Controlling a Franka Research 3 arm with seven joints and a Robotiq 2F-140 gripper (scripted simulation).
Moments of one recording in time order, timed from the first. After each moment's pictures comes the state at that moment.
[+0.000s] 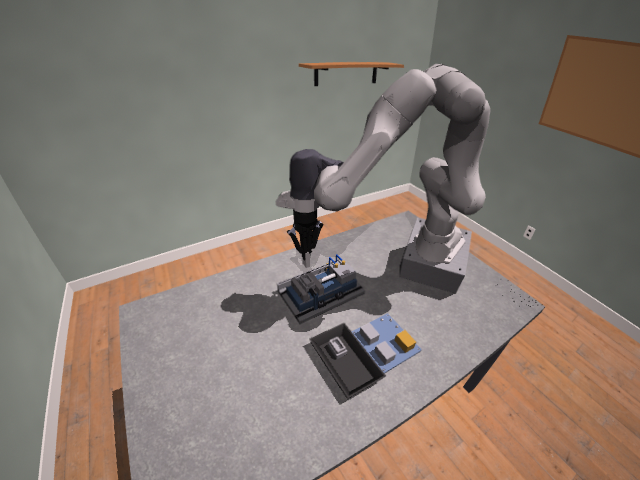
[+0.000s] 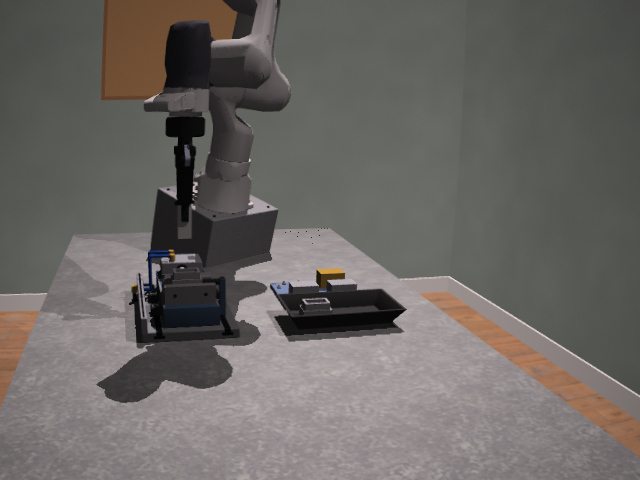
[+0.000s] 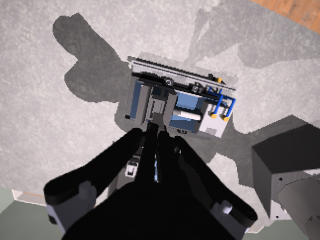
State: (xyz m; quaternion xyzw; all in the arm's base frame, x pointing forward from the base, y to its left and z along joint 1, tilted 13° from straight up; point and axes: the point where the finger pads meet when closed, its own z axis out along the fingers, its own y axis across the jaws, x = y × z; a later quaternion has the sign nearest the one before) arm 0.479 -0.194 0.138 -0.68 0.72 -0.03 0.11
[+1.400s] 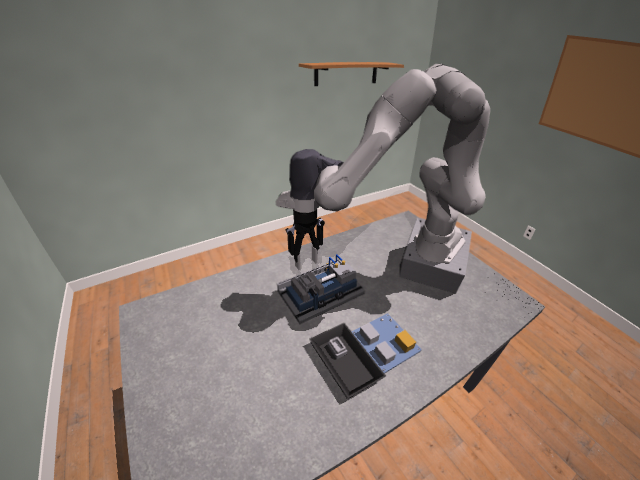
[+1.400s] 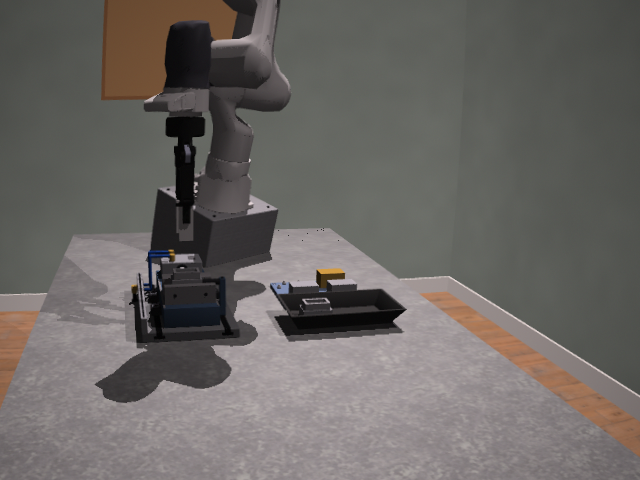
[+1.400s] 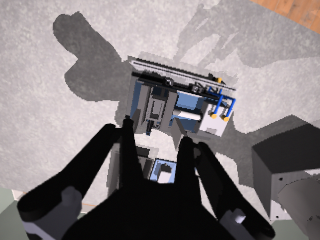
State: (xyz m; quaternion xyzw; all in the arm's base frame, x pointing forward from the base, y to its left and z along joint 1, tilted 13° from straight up) arm 0.479 -0.194 0.138 -0.68 0.72 -0.03 0.11
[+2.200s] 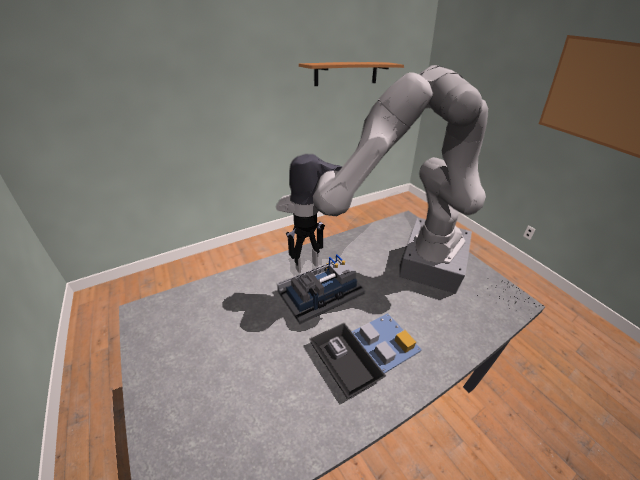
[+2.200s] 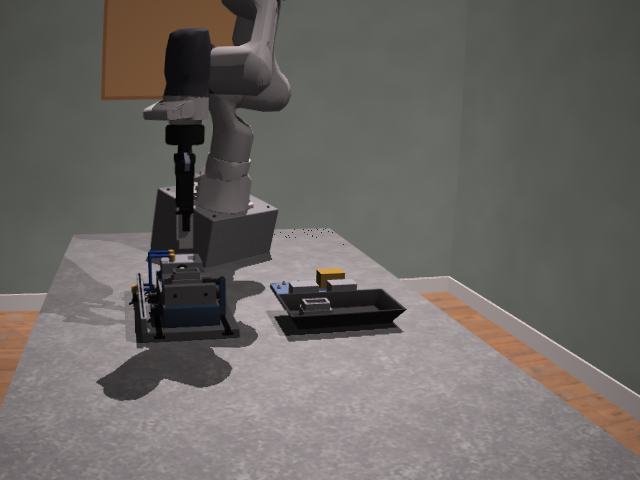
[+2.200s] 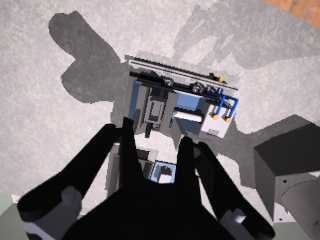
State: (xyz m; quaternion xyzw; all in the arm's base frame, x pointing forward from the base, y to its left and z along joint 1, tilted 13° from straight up) arm 0.481 -0.192 0.123 -0.68 0.73 -0.02 0.11
